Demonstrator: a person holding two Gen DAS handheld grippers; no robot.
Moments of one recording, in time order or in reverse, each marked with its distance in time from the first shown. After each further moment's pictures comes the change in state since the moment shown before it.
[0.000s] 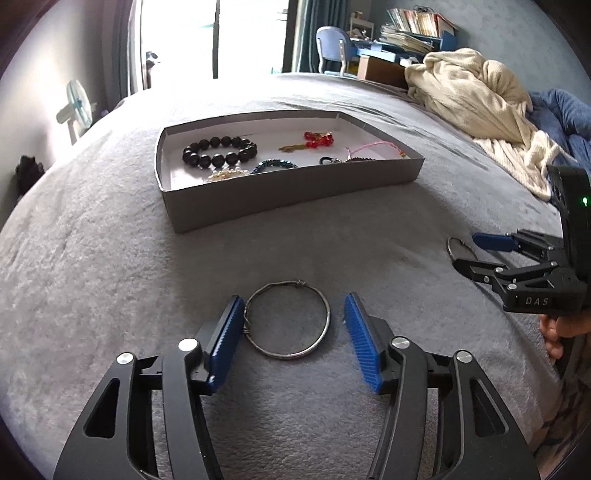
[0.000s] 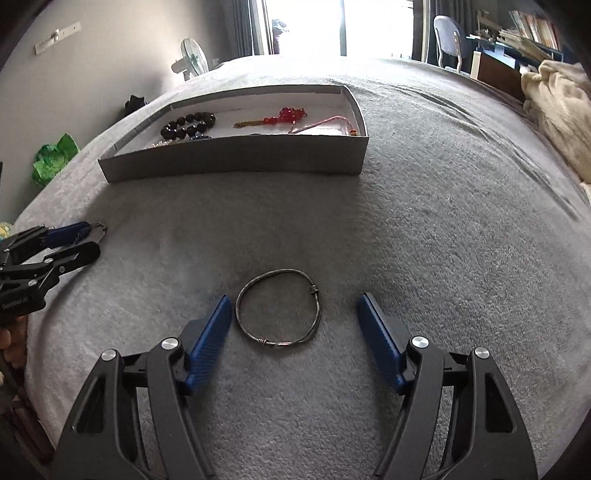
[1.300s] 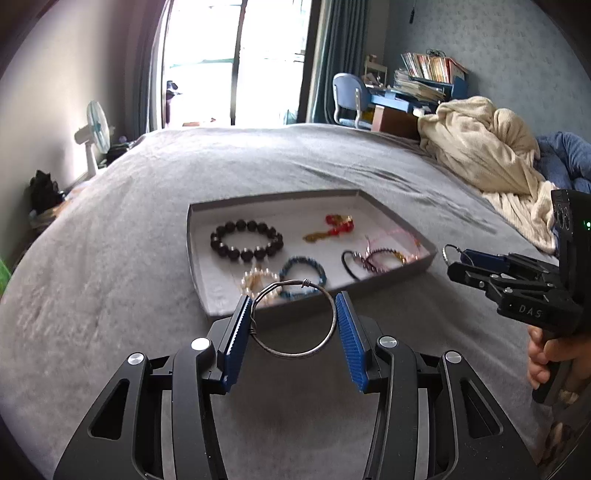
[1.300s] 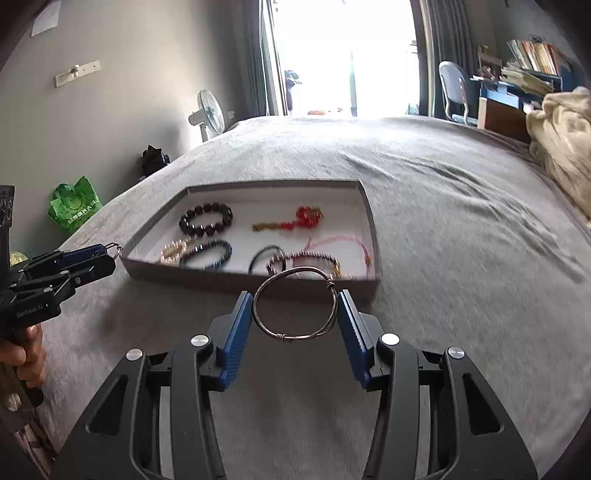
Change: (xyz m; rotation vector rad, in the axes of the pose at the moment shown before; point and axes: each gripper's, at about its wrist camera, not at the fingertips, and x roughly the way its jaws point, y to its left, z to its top) left arm -0.025 0.026 0.066 -0.066 -0.174 0.026; right arm -0.022 0.000 0.083 -0.013 -0.231 0.069
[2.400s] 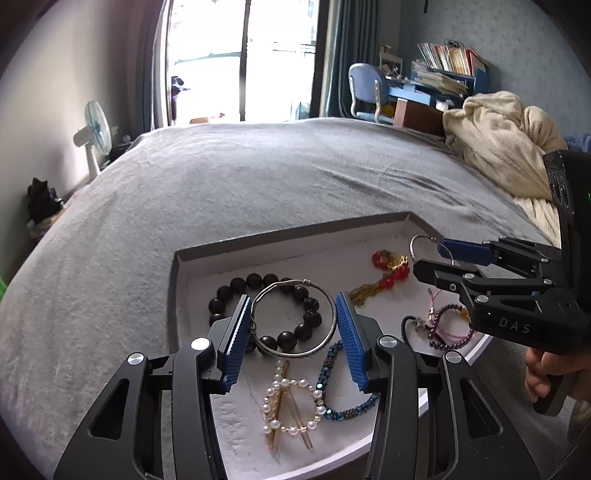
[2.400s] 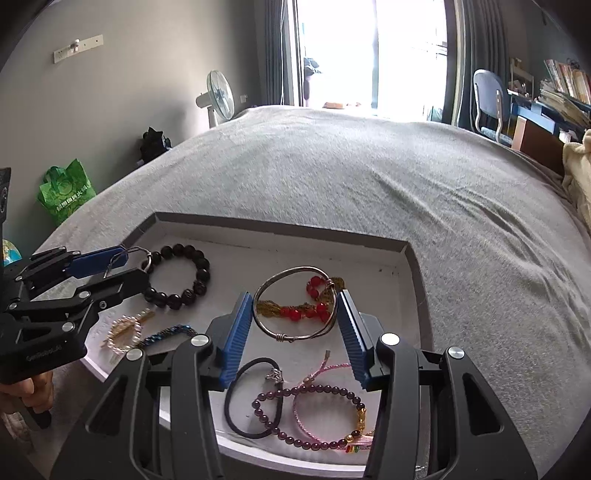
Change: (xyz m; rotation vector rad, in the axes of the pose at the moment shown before) left arm 0.106 0.026 0.061 0.013 0.036 0.052; right arm 0.124 0.006 0.077 -0.082 0.072 0.005
